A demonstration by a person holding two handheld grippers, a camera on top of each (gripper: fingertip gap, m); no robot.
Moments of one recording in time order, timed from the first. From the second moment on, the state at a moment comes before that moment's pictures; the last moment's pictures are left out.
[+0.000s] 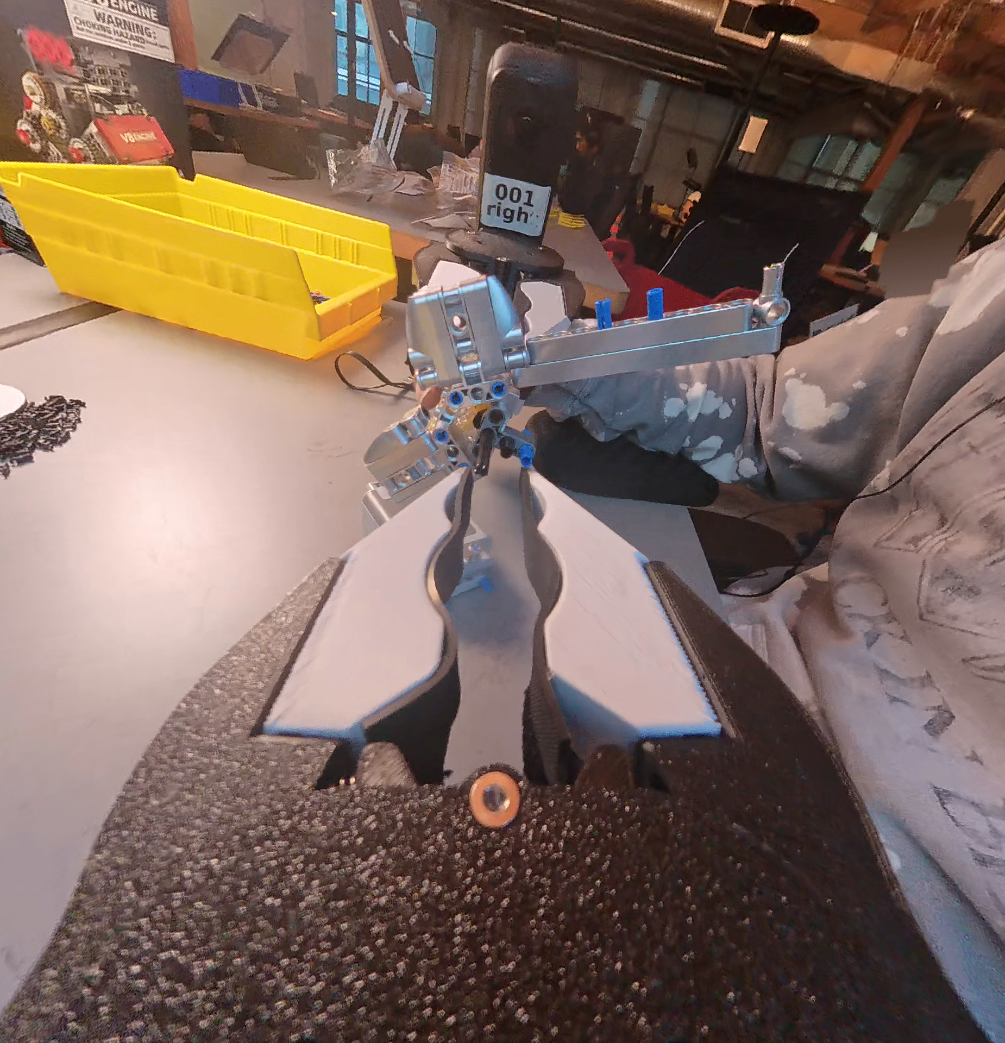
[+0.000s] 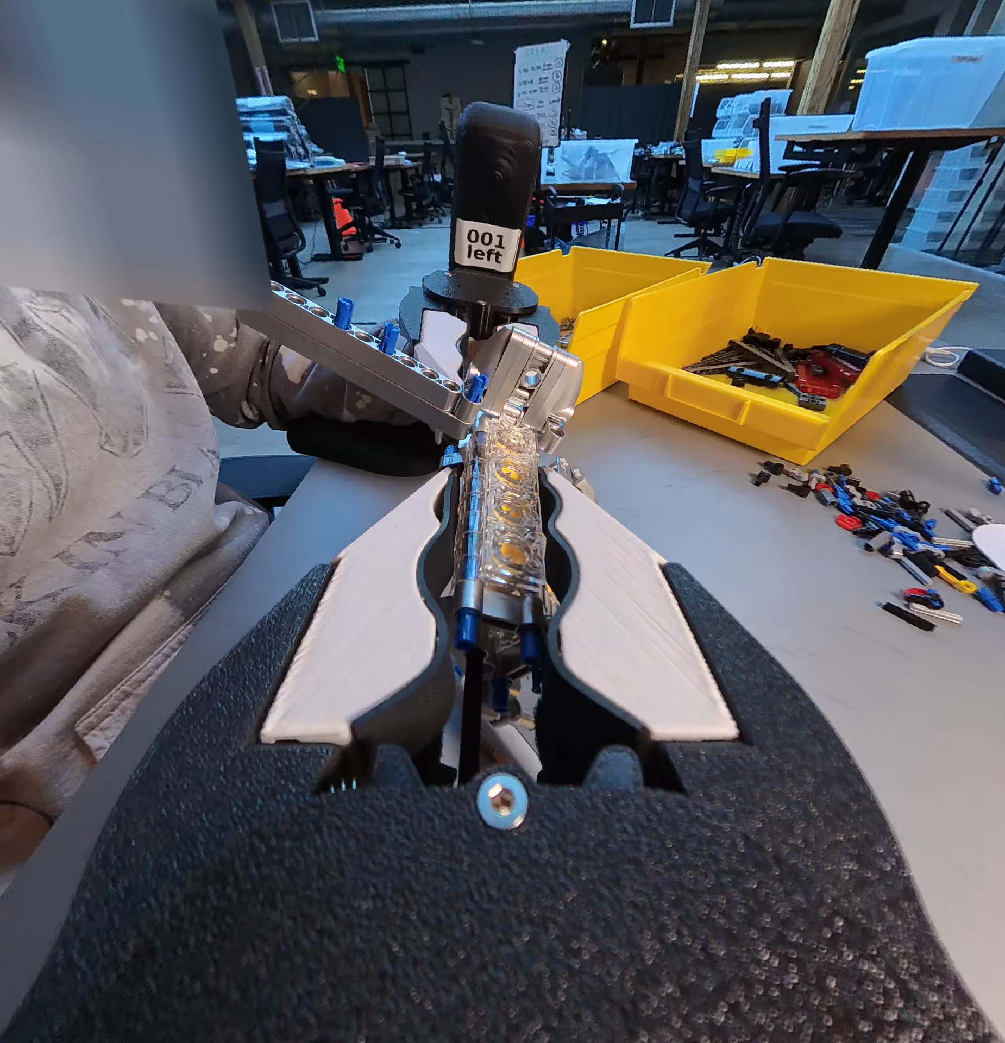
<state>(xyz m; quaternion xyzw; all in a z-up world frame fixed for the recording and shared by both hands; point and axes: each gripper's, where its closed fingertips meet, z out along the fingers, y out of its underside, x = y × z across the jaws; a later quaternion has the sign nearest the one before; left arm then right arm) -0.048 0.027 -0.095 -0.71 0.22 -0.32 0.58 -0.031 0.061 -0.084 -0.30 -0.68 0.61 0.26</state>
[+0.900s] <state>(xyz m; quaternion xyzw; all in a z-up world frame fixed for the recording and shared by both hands) -0.055 0.033 -0.107 -0.68 0.37 0.01 0.63 -0.051 0.079 -0.129 -0.23 -0.82 0.24 0.47</state>
